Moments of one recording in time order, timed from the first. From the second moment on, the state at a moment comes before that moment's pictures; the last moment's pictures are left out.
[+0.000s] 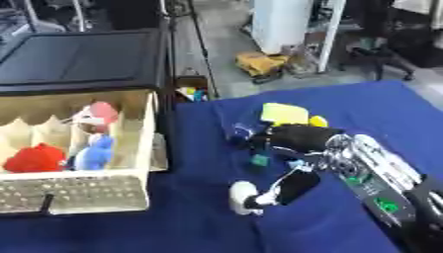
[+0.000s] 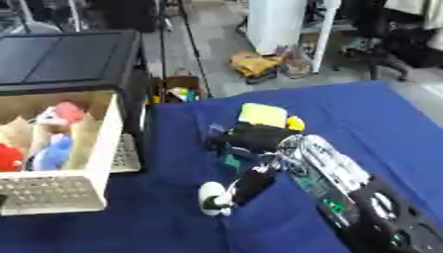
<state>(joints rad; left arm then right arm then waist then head) 0.21 0.70 0.21 -1.99 -0.43 -0.61 0.60 -0.72 -0.48 0.42 -1.66 0.85 -0.04 0.72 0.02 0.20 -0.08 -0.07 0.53</state>
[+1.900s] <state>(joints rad) 0.21 0.69 0.19 -1.99 -0.44 -0.61 0.60 -0.74 -0.35 0.44 -1.39 1.01 -0.07 0.71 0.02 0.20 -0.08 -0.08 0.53</state>
